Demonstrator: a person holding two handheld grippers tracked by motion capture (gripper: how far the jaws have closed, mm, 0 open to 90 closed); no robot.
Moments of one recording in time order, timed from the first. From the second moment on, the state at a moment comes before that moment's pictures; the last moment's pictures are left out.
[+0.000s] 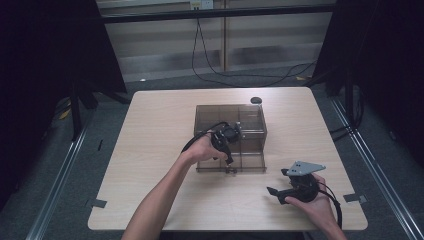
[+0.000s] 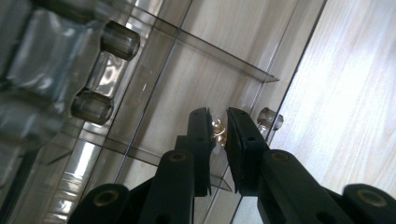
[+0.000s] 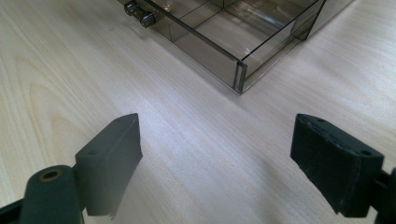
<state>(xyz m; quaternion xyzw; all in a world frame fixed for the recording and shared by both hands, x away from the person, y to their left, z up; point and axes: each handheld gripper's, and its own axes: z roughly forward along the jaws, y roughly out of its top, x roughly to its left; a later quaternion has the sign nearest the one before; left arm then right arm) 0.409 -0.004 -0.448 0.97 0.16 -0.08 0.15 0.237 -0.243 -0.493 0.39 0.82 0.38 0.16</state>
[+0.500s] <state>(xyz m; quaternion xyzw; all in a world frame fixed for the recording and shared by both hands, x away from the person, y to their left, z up) 0.398 0.031 -0.438 0.95 0.18 -0.07 0.24 0.238 -0.239 -0.494 0.39 0.82 0.38 0.16</state>
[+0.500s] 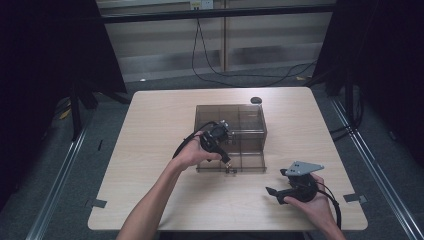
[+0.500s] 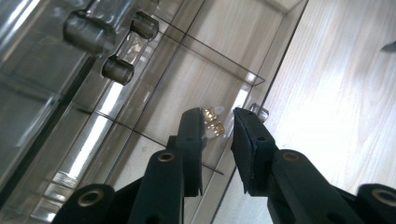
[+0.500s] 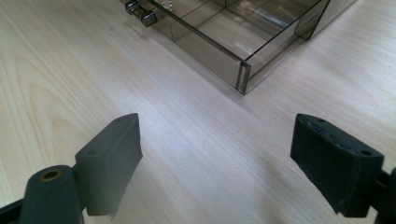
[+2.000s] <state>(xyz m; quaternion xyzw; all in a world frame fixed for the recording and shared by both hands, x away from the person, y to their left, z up) 0.340 0.151 -0.440 0.87 0.28 0.03 0.41 0.241 -0.228 -0.495 0.38 0.83 0.39 0.14</state>
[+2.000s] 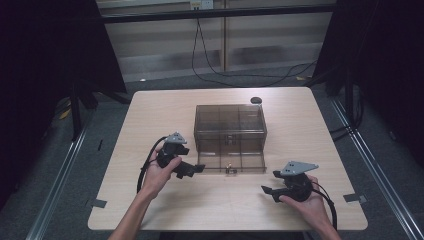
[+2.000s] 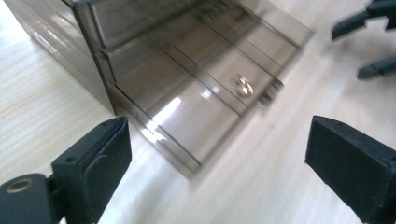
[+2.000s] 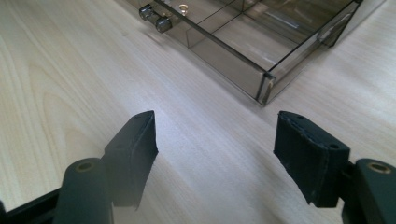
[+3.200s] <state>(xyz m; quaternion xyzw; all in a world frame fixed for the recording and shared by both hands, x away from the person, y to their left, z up) 0.246 0.223 -0.470 0.86 0.32 0.04 0.40 0.270 -0.163 -0.487 0.32 0.85 0.40 0.11</state>
